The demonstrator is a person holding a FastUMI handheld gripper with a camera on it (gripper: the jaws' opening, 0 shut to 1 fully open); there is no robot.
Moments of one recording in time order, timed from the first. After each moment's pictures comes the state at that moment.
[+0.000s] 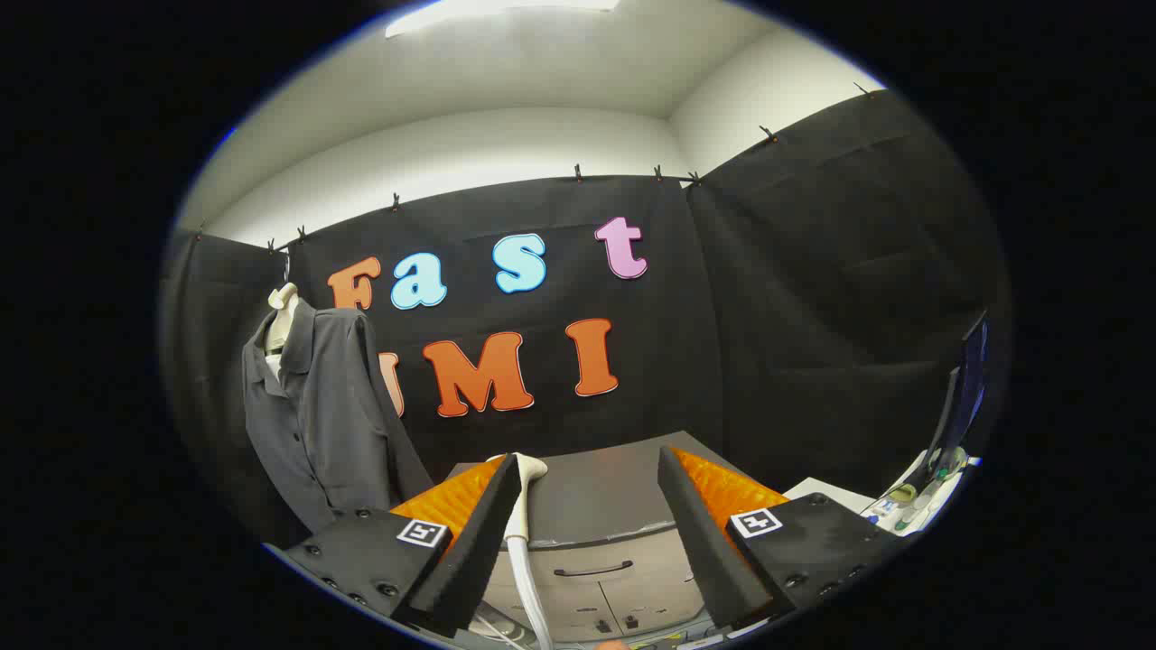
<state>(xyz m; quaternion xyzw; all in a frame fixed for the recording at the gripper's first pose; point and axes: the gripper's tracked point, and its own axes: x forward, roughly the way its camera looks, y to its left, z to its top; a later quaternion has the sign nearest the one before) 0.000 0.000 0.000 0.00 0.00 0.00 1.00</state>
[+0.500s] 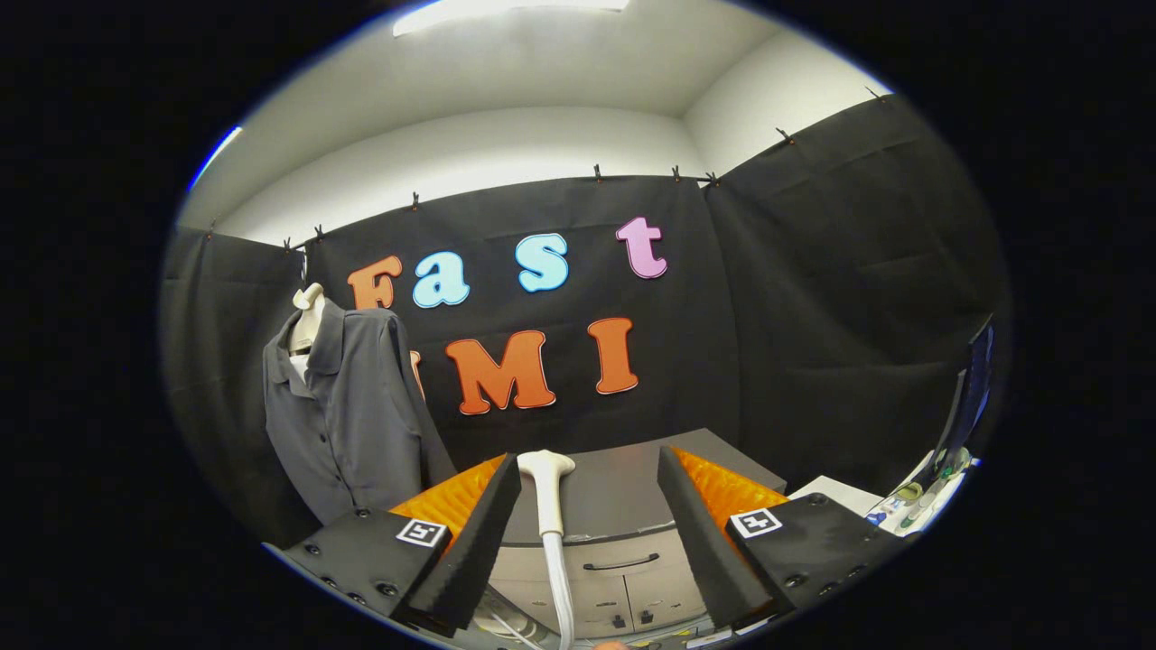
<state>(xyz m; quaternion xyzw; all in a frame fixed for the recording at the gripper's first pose) -0.016 0.037 0.005 0.01 0.01 0.03 1.00</state>
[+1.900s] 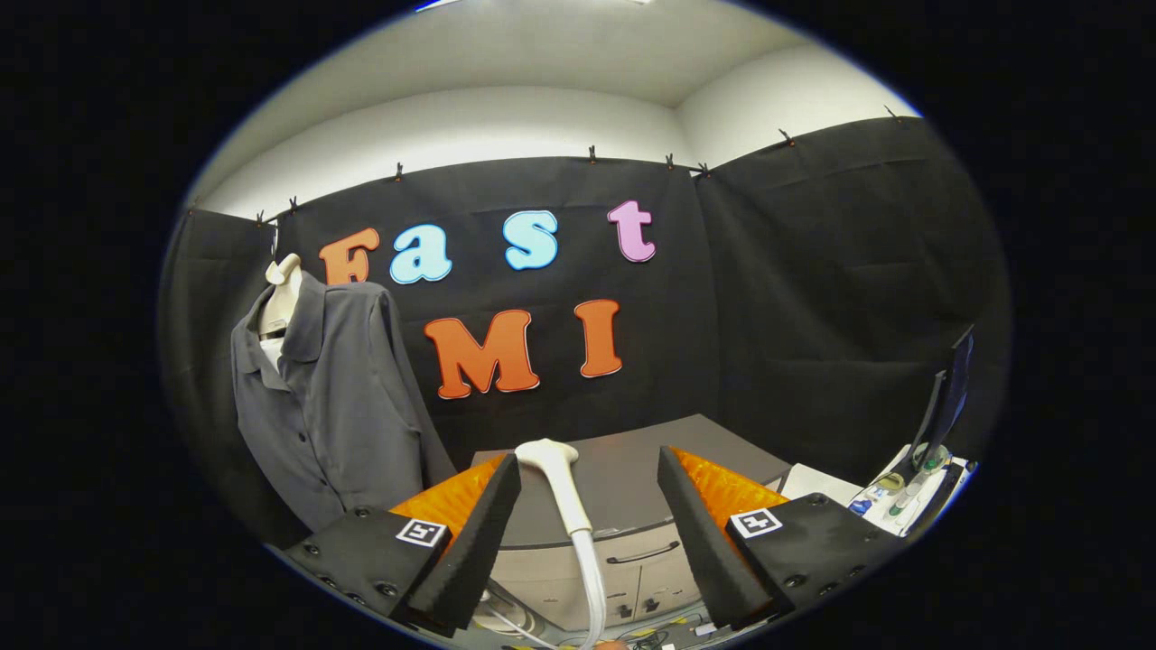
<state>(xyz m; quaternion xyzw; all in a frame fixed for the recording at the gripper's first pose) 0.015 0.119 -0.012 -0.01 0.05 -0.03 1.00</state>
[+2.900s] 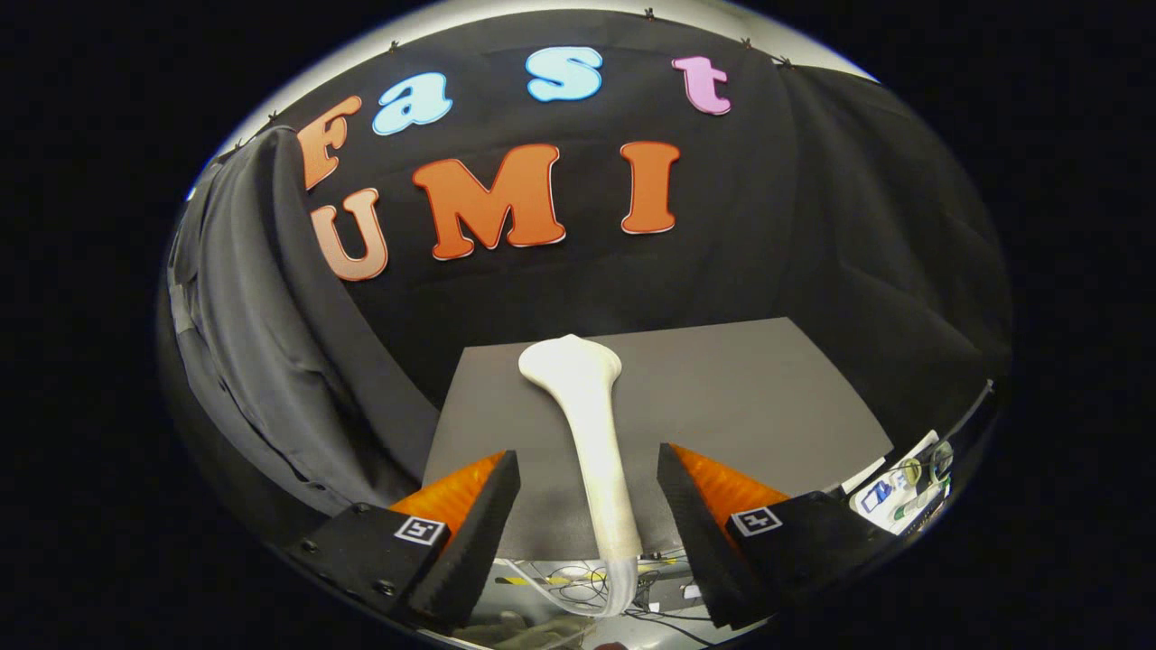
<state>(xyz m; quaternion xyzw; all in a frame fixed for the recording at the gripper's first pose) 0.215 0.129 -0.149 -0.04 0.33 0.00 0.94</state>
